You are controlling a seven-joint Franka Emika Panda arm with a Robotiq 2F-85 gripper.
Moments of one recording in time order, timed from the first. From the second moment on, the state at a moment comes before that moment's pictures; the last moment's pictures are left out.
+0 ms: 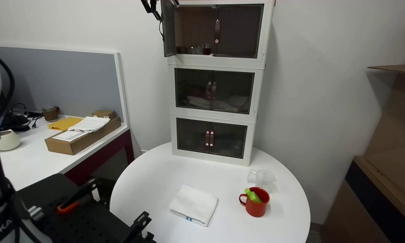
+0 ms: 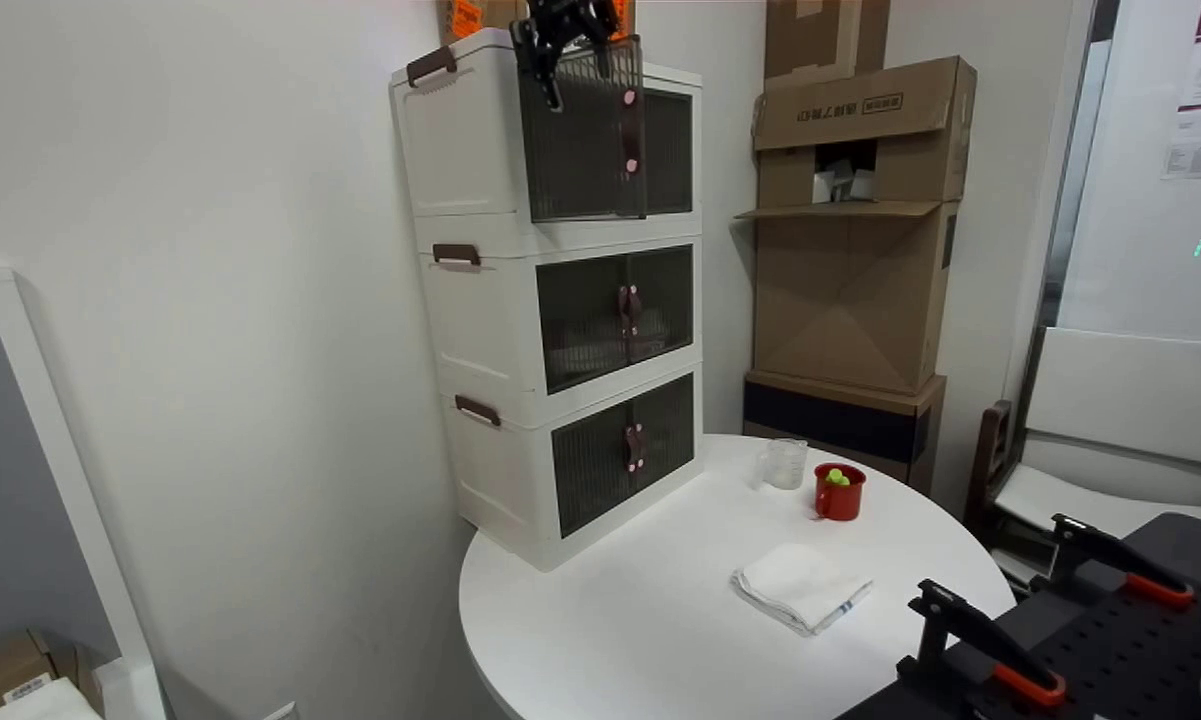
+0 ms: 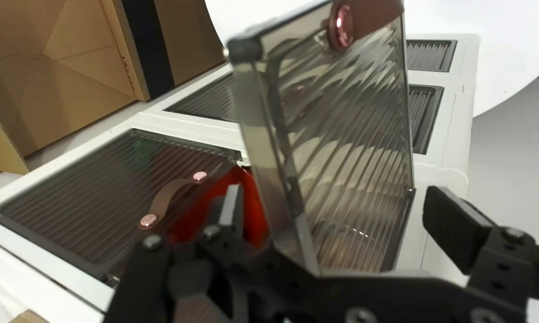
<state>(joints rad) 0.34 0.25 0.16 -1.36 -0.63 1.75 0.29</state>
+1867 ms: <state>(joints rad) 0.14 0.03 0.10 -1.41 -0.23 2.22 -0.02</state>
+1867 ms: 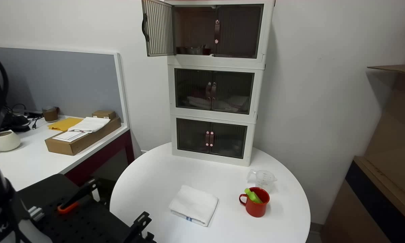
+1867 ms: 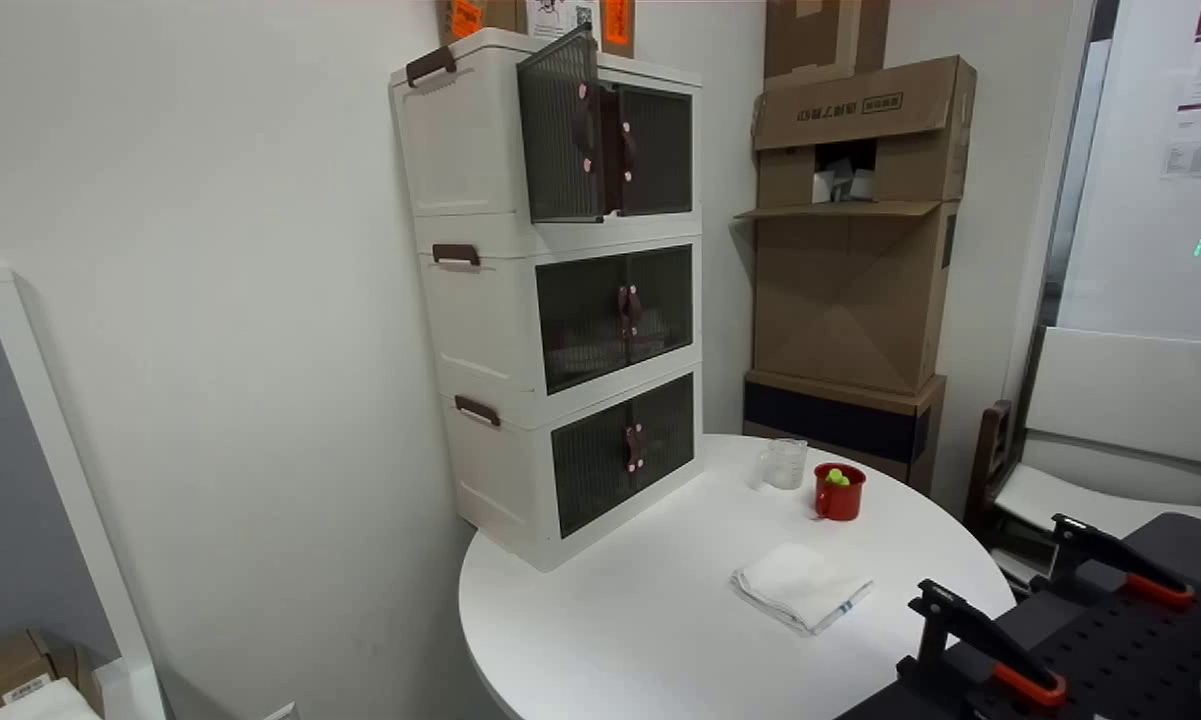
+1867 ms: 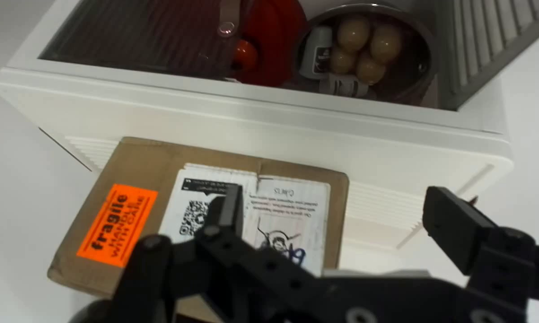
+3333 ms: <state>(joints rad) -0.09 0.05 -0.04 -1.75 0.71 2.31 -1.38</state>
